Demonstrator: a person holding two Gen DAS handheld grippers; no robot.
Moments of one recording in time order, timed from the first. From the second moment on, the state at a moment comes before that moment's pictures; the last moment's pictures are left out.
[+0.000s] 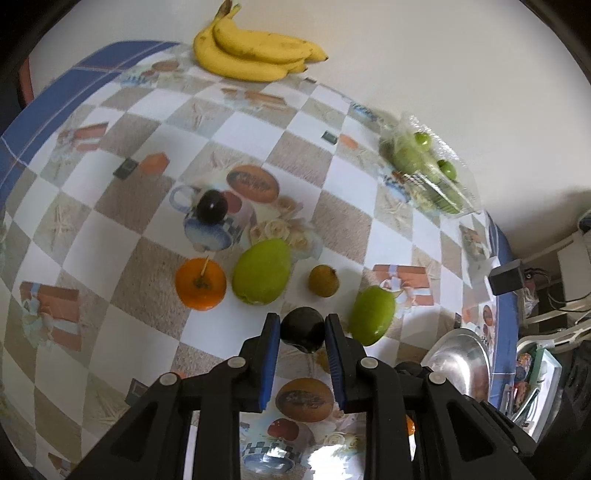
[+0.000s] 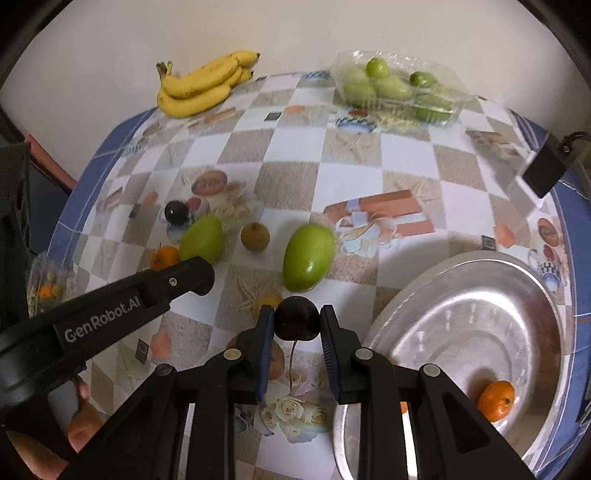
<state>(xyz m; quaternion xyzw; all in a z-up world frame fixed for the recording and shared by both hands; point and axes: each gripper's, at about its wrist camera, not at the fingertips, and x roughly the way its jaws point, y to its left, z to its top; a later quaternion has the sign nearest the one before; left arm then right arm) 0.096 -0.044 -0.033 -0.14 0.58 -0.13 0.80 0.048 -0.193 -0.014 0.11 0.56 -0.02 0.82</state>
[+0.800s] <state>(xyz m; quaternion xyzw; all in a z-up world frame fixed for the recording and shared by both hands) 0.038 -0.164 -0.004 0.02 0.52 -0.29 0.80 -0.007 -0.310 0.000 0.20 0.54 -0.19 0.79</state>
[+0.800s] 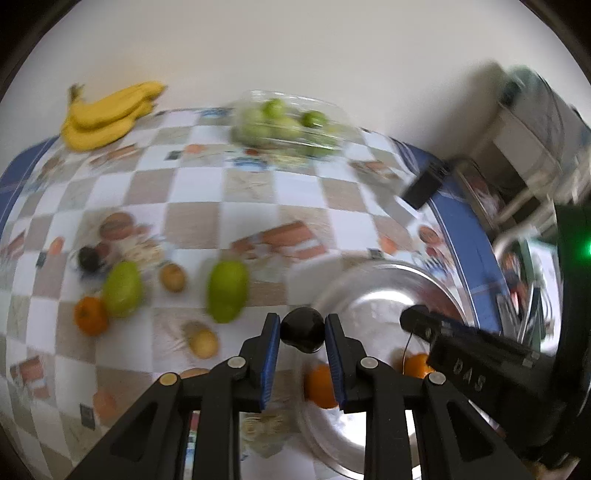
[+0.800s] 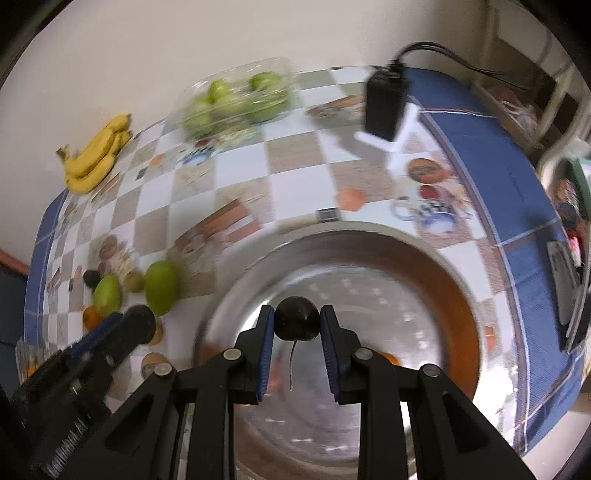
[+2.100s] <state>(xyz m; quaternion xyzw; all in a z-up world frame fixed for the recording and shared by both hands) 0.017 -0.235 -0.058 0.12 0.55 -0.33 0.76 -0.007 -0.332 -0.049 0.25 0.59 -0.22 0.74</state>
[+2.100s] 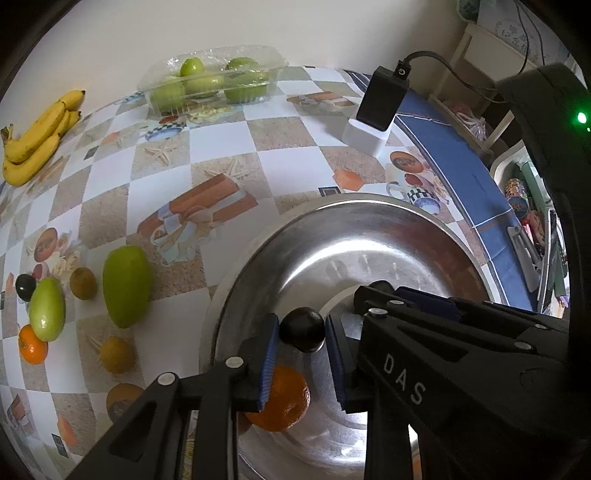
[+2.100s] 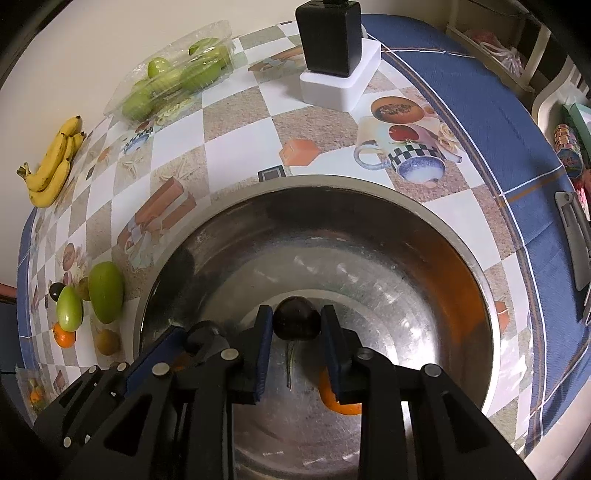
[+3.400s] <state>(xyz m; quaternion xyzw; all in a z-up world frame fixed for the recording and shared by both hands) 0.080 -0.123 -0.045 -0.02 0.59 -0.12 0.80 0.003 -0.303 -0.016 0.20 0.56 -0.19 0.78</state>
